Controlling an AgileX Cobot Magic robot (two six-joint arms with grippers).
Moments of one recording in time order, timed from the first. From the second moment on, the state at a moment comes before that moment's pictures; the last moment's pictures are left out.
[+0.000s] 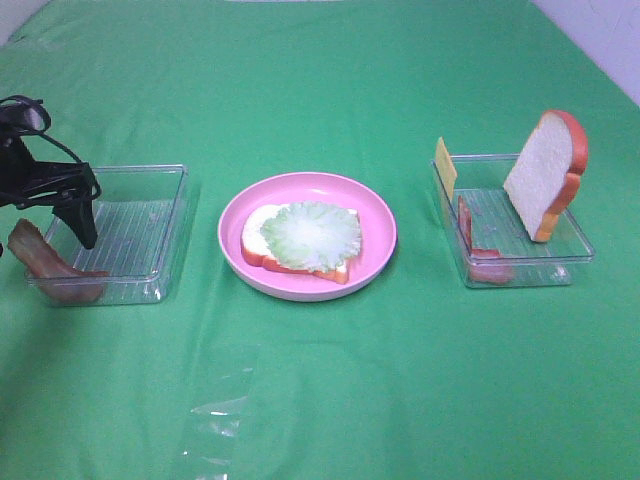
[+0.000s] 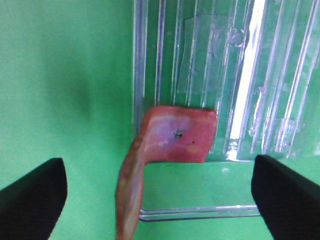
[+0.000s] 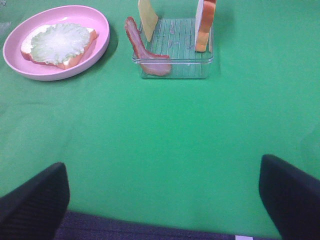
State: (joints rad) left arm -0.04 1.99 -1.33 -0.17 0.92 -0.07; right arm 0.05 0.00 -0.46 0.09 1.10 -0.04
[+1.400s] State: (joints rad) left arm -0.04 1.99 -1.35 -0.14 0.91 -0.16; right arm 0.05 0.00 -0.46 0.09 1.10 -0.04
